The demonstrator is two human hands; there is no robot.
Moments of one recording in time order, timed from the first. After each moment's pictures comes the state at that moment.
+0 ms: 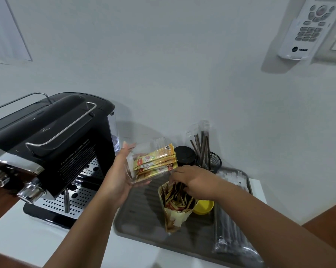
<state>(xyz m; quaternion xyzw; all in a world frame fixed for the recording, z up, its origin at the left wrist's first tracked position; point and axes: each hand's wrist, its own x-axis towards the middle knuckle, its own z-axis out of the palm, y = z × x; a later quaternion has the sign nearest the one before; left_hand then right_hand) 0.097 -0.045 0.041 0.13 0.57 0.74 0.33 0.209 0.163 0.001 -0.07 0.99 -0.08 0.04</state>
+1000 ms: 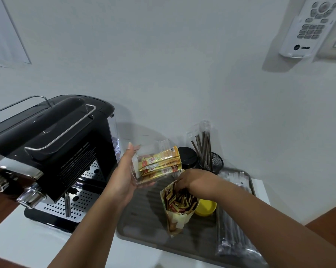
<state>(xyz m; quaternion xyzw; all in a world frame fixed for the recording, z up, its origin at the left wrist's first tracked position) 0.095 -0.034 0.039 0.12 0.57 0.73 0.34 0.198 0.175 -0.015 -0.08 0.99 -0.04 0.08</state>
